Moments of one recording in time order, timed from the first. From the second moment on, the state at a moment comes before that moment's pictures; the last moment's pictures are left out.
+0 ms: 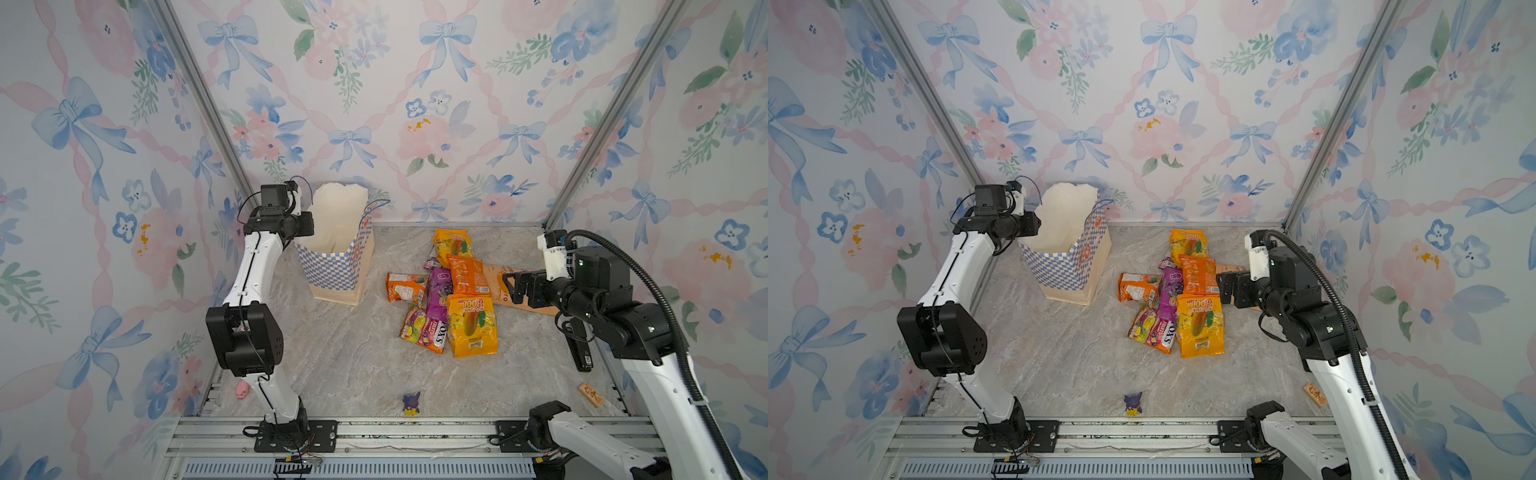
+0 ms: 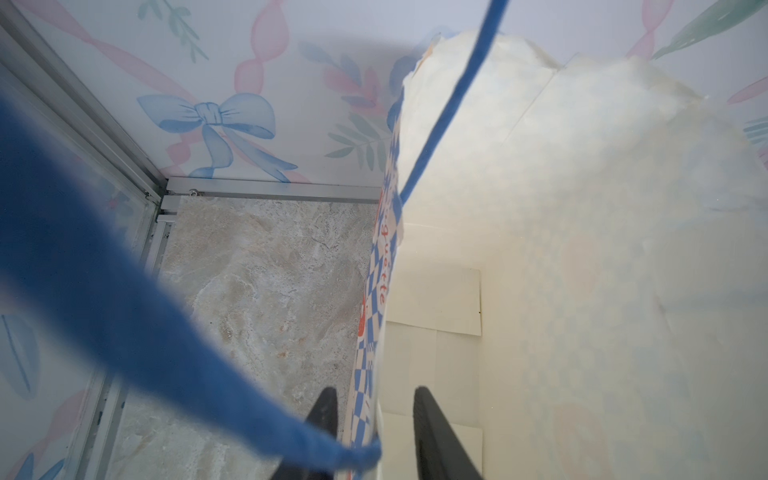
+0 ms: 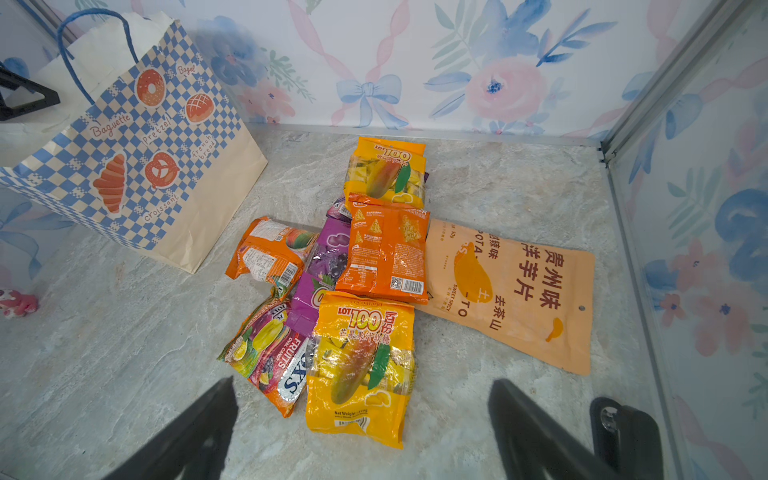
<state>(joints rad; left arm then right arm) 0.08 1.79 1.75 -0.65 0.17 -0.04 0.31 0.96 1.40 -1.03 0.01 0.15</state>
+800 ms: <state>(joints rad) 0.08 1.71 1.69 -0.65 0.23 -0.09 0.31 0.95 1.39 -1.03 0.01 0.15</state>
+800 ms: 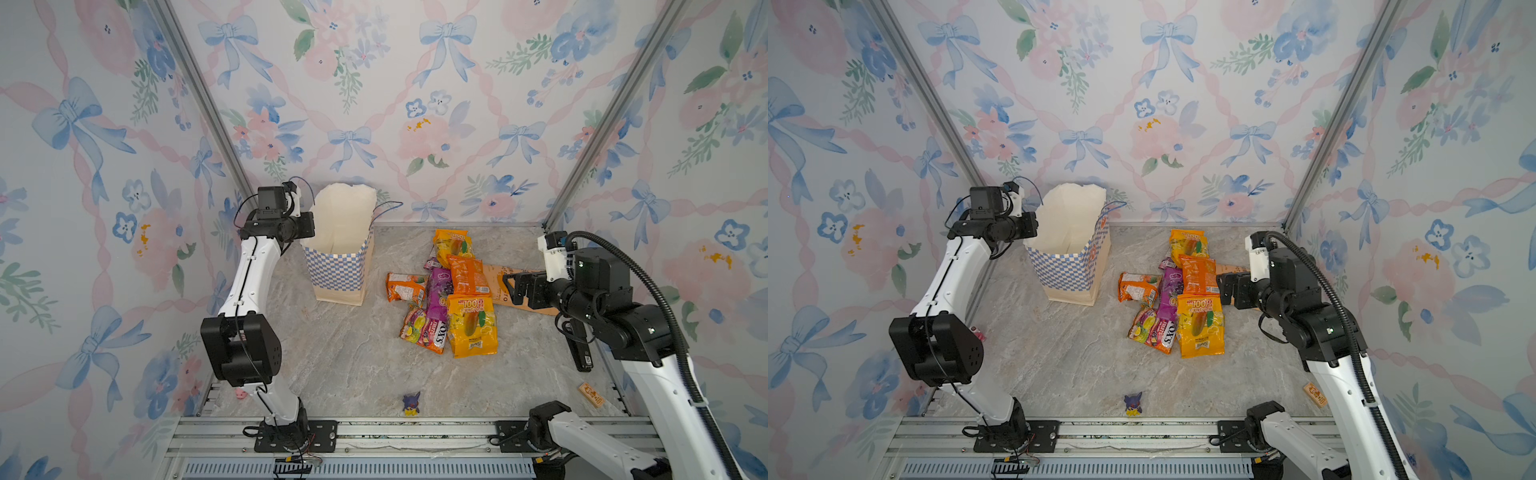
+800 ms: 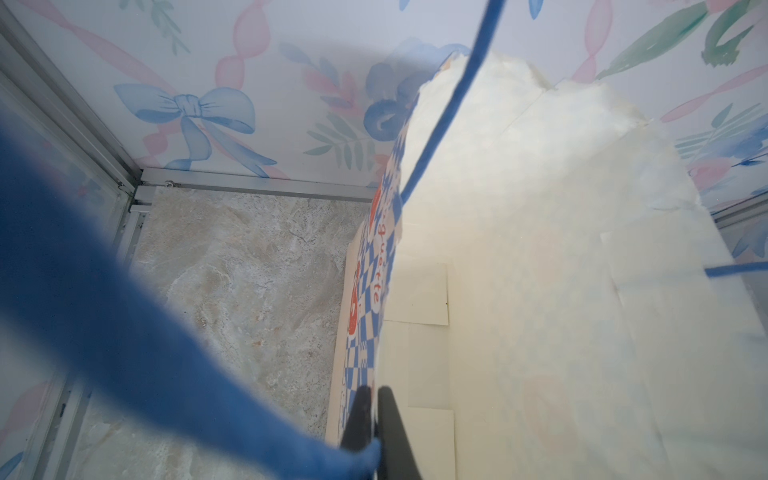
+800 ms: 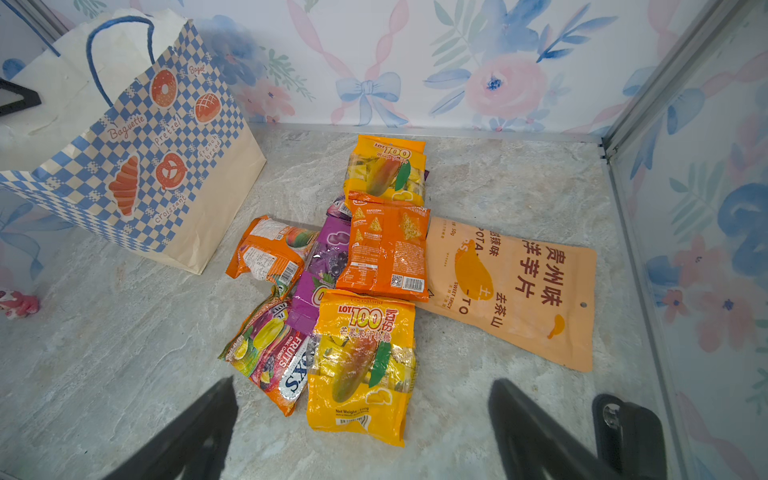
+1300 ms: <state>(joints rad) 0.03 1.57 1.53 -0.66 0.22 -0.17 0.31 1.00 1.38 -1.02 -0.03 0.16</state>
